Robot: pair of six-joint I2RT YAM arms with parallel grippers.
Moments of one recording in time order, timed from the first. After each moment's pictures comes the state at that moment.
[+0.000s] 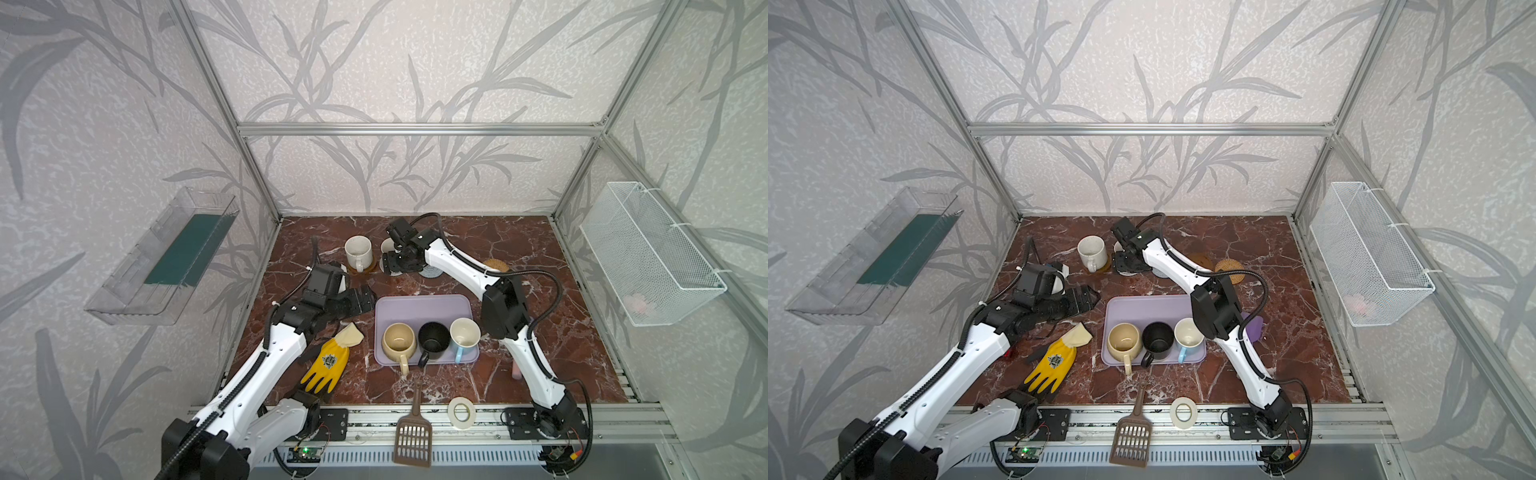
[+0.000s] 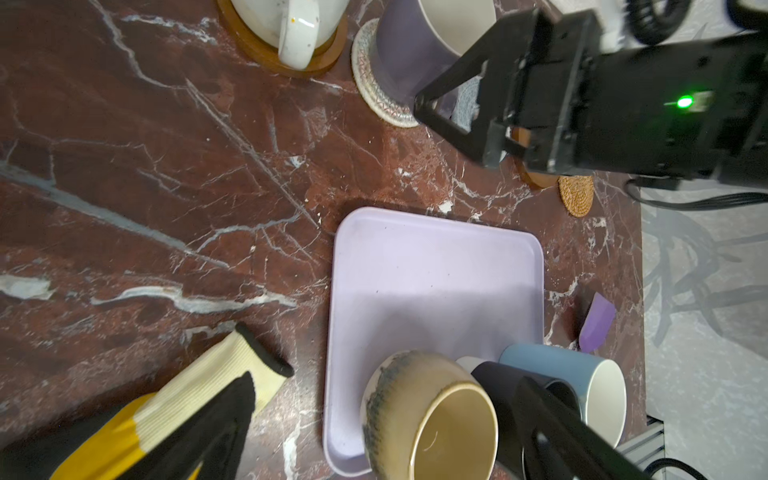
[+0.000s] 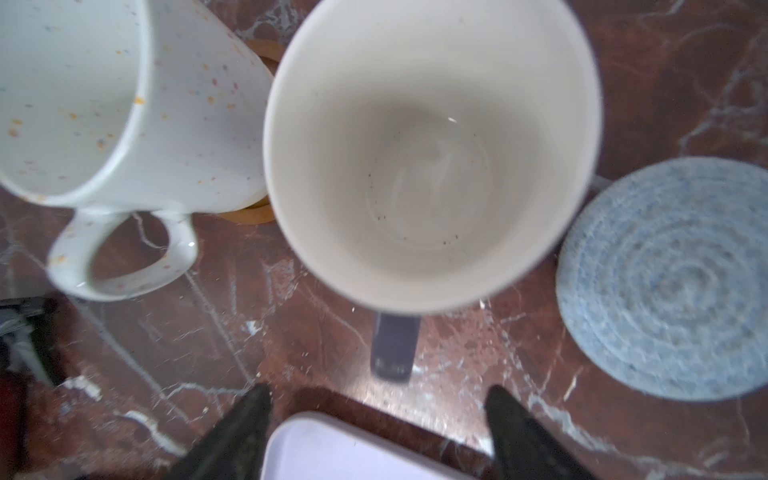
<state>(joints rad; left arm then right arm) -0.34 1.00 0.83 -0.69 0.19 -0.62 0.73 2.34 2.19 -0.91 -0.02 0.52</state>
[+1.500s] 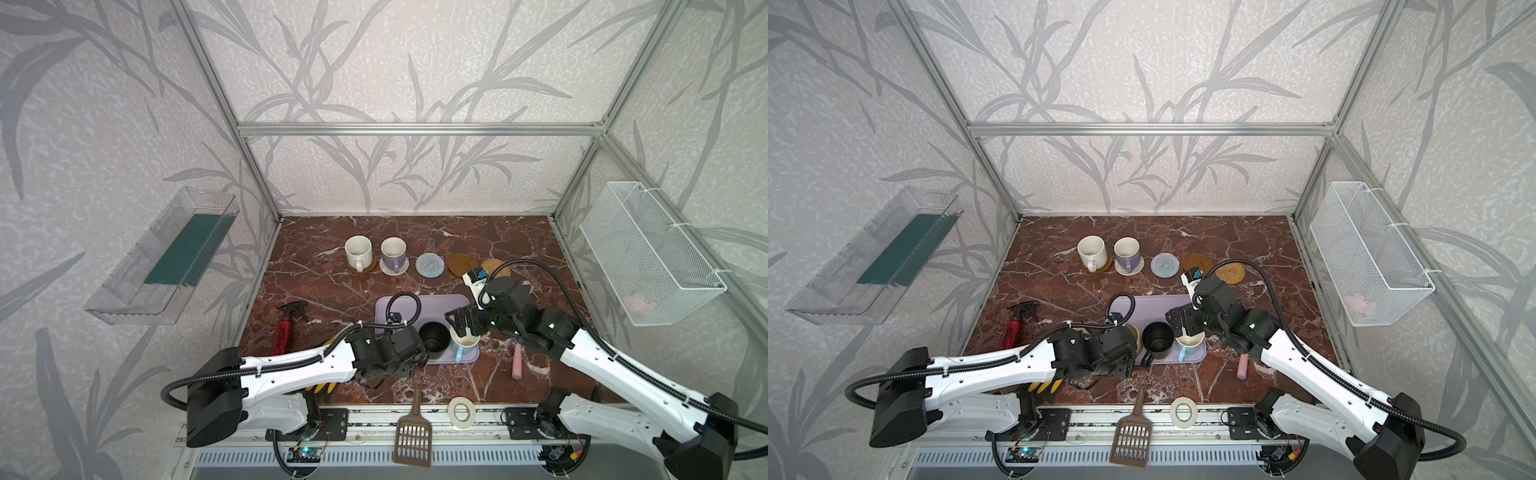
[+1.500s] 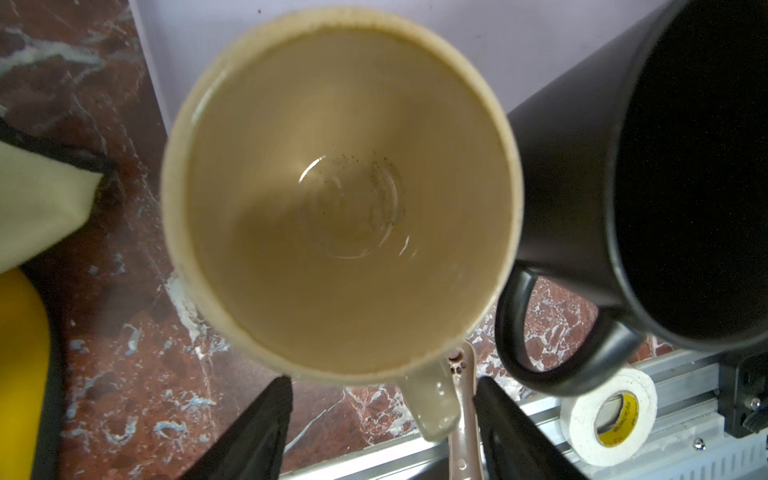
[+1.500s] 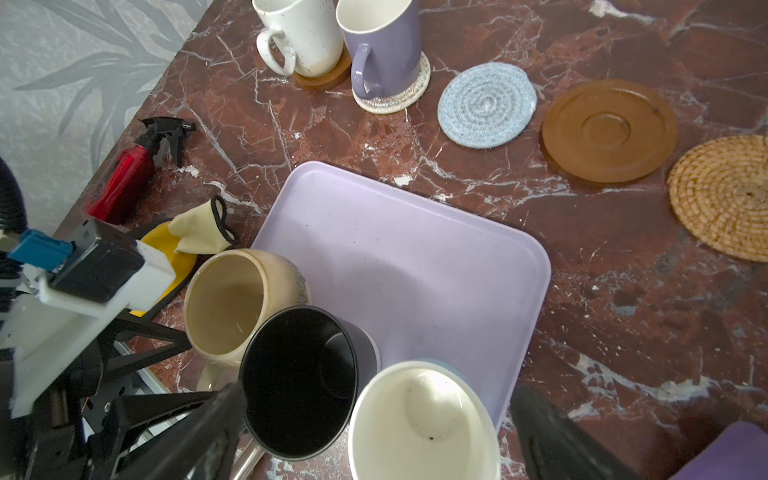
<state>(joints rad) -1.16 1.27 0.80 -0.77 -0.18 -1.01 0.75 1.01 0.85 -0.58 -0.01 0.39</state>
